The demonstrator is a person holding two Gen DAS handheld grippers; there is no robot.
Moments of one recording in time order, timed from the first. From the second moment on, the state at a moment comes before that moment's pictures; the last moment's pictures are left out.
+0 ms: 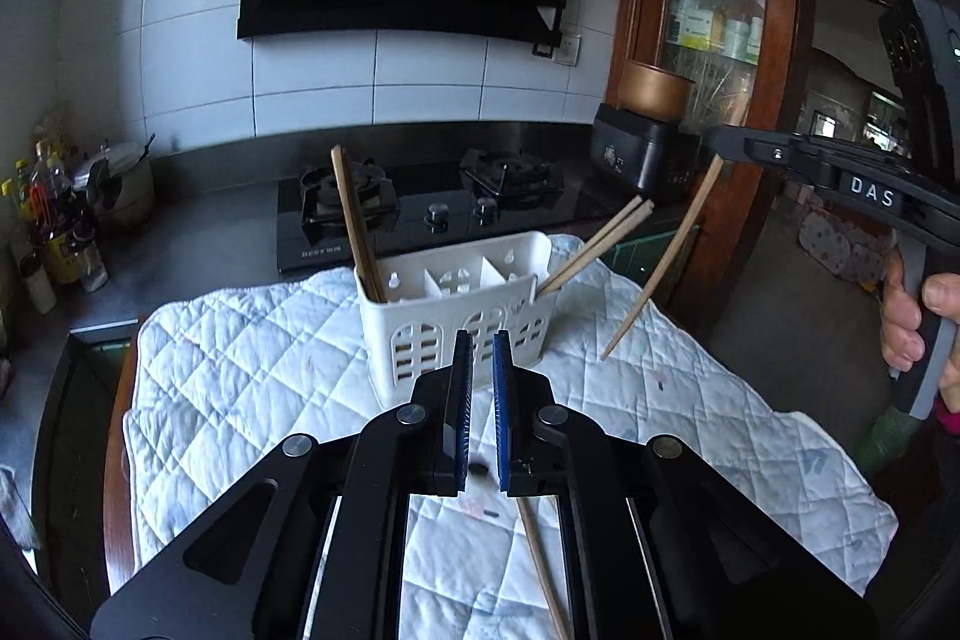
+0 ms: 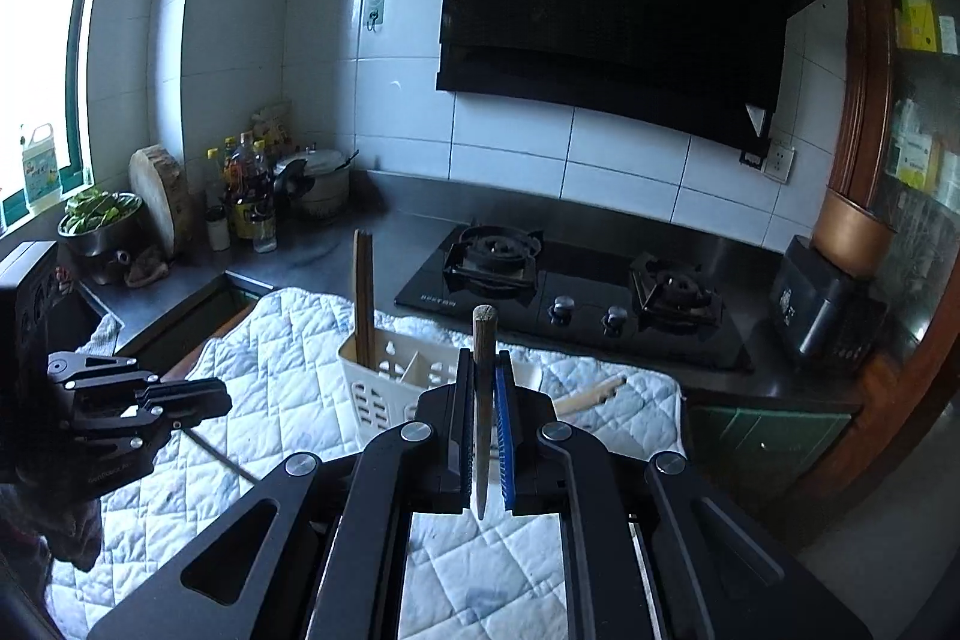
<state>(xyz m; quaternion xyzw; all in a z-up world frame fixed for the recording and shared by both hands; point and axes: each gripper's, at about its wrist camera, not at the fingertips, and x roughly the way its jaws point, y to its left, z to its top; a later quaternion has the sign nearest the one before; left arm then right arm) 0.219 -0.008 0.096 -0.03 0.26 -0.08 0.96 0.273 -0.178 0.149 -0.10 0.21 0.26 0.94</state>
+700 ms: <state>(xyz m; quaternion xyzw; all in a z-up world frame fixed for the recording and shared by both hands) 0.183 0.024 0.056 -0.05 0.28 -0.09 0.95 0.354 -0.155 0.143 -0.04 0.20 0.22 0.95</state>
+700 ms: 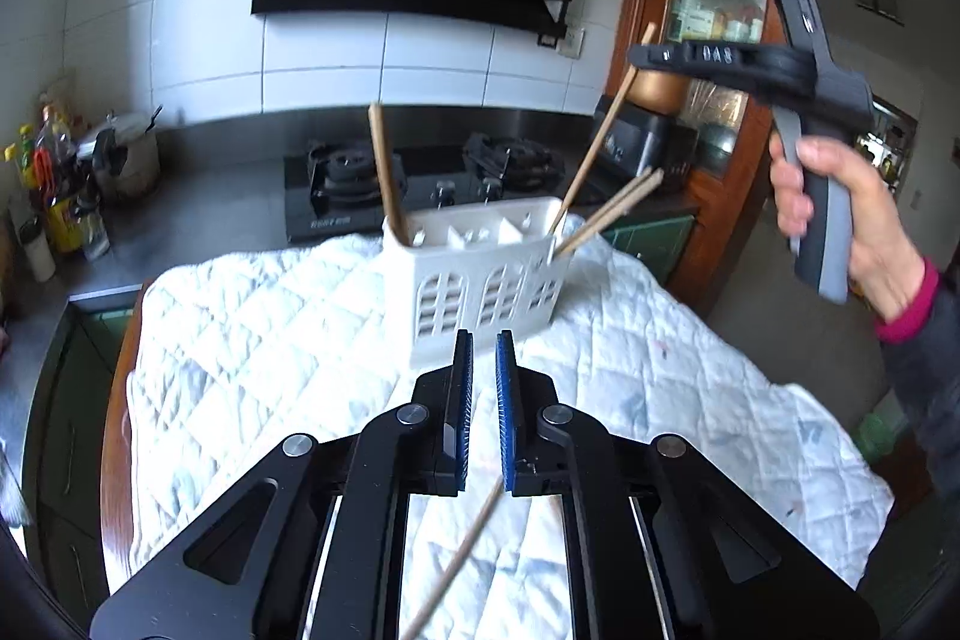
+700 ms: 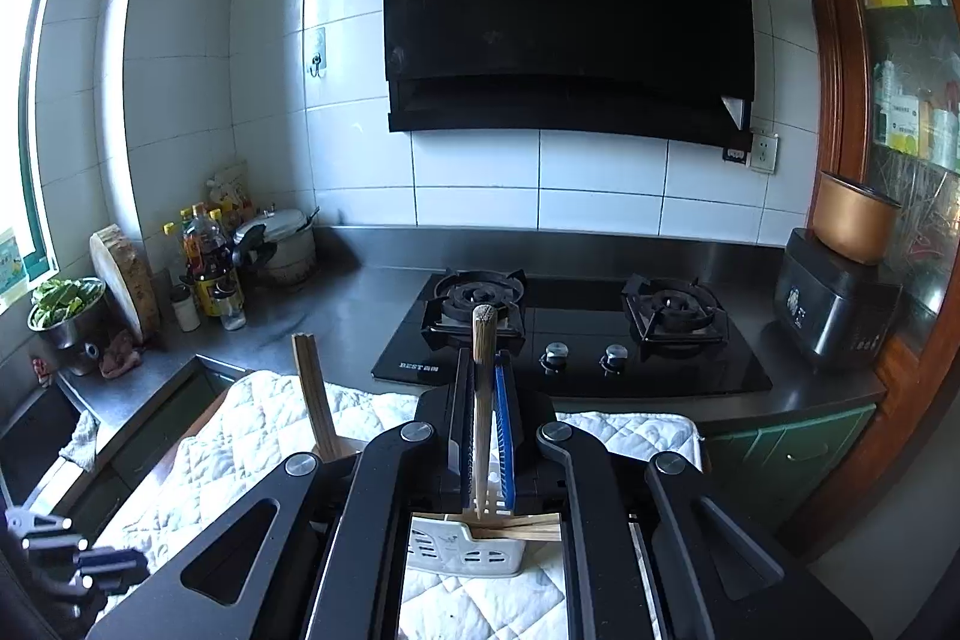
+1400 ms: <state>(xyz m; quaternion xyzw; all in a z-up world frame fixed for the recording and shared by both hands) 0.128 0.049 -0.091 -0.02 0.42 -0.10 0.90 0.362 -0.141 0.102 -0.07 0.24 0.23 0.94</state>
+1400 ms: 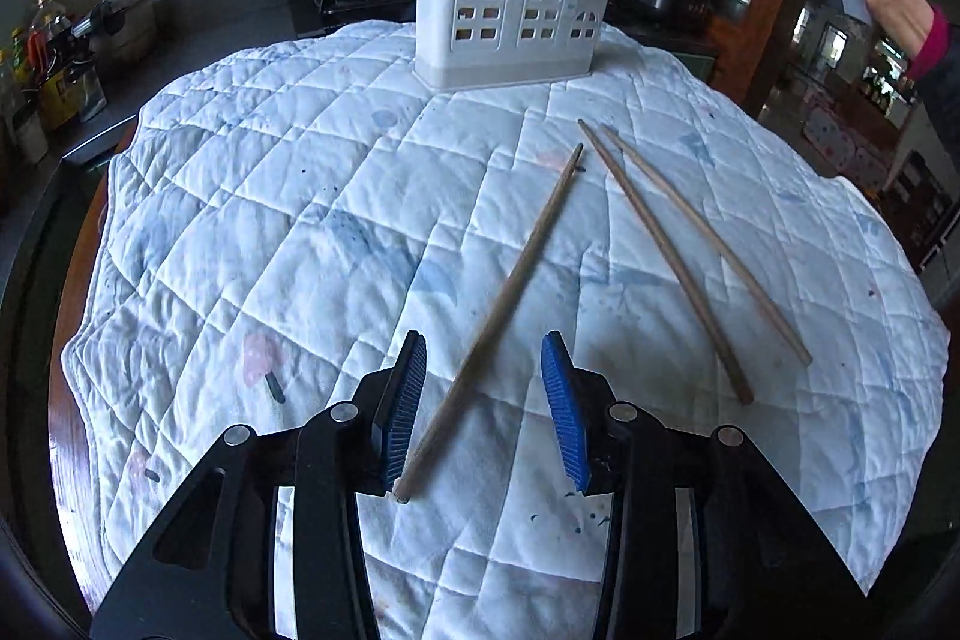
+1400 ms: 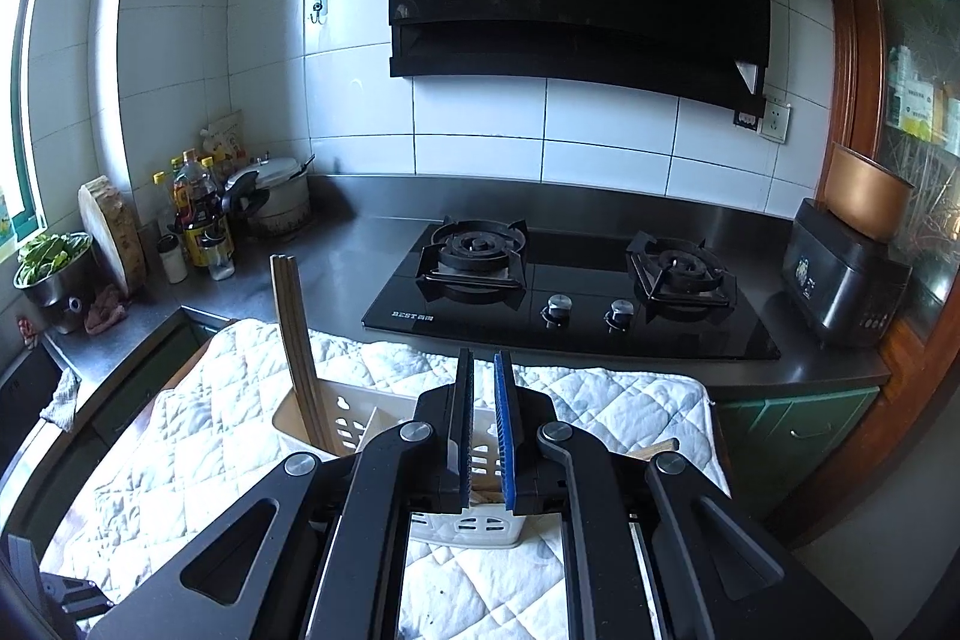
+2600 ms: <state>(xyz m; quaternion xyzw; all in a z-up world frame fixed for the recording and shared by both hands) 0.139 0.042 0.029 -0.04 0.28 -0.09 0.96 0.226 -0.157 0.070 -0.10 0.21 0.29 0.93</state>
